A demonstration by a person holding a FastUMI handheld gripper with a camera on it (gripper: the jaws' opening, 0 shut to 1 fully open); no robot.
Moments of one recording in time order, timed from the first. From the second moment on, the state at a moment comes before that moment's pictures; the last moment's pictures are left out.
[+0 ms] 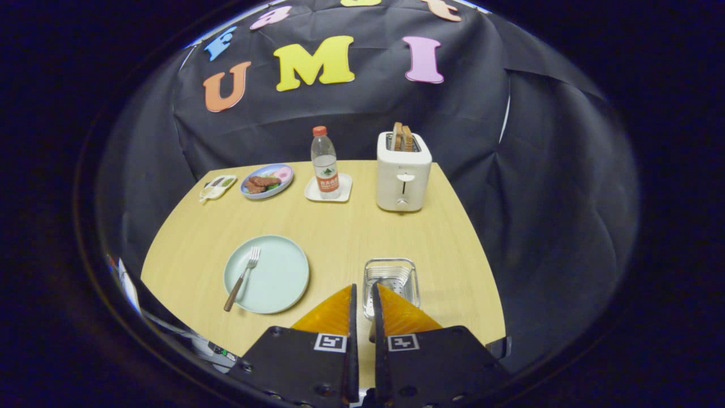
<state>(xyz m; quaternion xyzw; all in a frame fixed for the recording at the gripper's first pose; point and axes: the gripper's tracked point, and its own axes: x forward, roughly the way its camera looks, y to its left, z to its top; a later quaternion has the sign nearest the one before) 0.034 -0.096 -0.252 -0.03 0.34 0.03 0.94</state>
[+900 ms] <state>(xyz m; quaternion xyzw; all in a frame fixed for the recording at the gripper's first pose) 0.023 0.077 -0.344 -0.06 0.41 0.08 0.91</state>
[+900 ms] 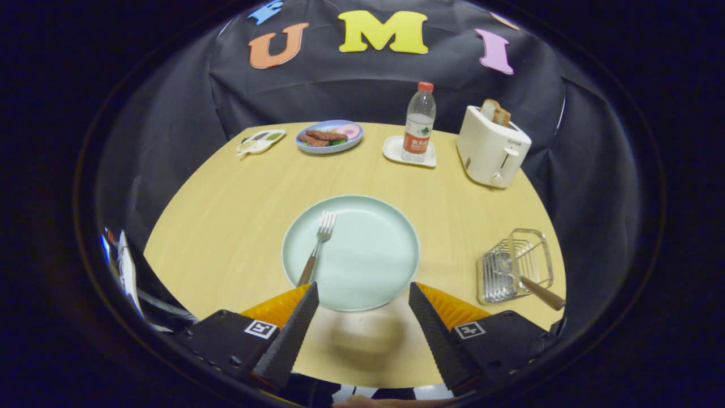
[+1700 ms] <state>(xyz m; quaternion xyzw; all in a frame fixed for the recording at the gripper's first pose) 0.065 0.158 -0.400 -0.01 0.43 0.02 0.90</state>
